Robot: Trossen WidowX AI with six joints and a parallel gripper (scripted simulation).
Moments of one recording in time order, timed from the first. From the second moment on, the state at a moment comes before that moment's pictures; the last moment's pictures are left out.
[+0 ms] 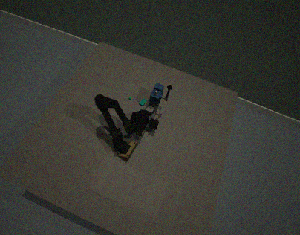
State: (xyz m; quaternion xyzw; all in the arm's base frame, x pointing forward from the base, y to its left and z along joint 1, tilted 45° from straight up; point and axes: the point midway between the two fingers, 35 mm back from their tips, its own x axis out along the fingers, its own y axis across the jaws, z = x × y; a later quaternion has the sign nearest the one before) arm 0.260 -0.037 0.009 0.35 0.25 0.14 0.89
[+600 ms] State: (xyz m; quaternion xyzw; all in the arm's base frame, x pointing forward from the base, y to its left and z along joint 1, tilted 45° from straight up) arm 0.259 -0.037 0.009 0.35 0.25 0.14 0.89
